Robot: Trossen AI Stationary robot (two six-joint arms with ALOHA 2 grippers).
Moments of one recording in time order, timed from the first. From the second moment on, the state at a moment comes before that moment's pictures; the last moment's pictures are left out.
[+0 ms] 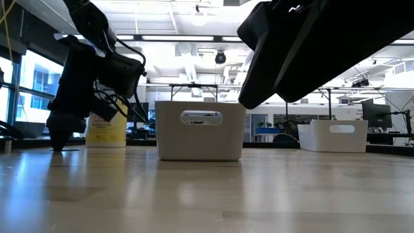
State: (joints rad) left arm 0.14 1.58 0.74 -0.98 -0.29 -0.52; right arm 0.61 2.01 1.39 -0.33 0.24 0.30
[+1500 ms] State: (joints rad) left arm 0.05 1.35 0.81 -0.90 -0.14 -0.55; right arm 0.62 2.00 1.39 -0.36 0.29 0.31
